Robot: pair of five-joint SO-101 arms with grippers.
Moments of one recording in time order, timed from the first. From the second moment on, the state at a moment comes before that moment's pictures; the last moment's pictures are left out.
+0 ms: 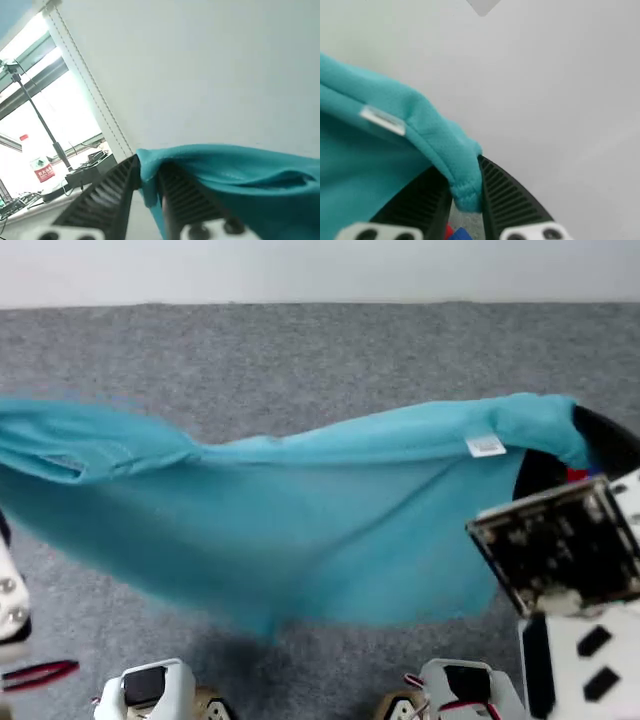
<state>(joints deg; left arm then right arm) -17.6 -42.3 -45.7 88.0 -20.6 1.8 -37.8 -47.4 100.7 40.3</state>
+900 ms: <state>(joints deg) -17.0 -9.7 -7.8 67.6 -24.7 -2.2 -23.0 10.1 55.3 40.2</state>
